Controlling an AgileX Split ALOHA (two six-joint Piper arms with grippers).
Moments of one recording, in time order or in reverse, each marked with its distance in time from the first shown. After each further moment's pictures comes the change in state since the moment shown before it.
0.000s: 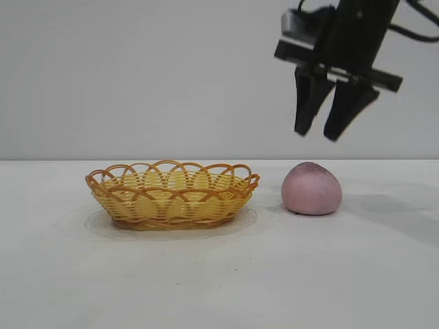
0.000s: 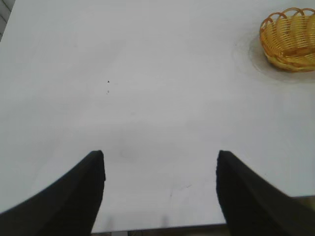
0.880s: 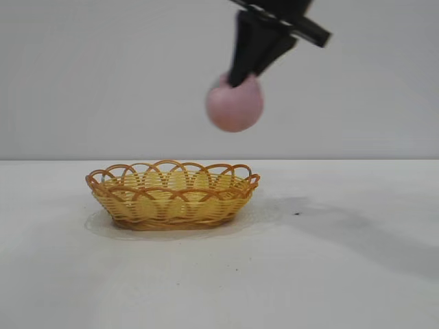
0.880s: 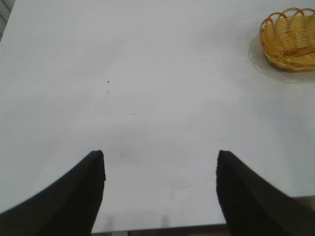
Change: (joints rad) left arm 0.000 0.000 0.000 -0.004 0.000 0.000; right arm 0.261 -0.107 -0.027 0.076 -0.087 -0.103
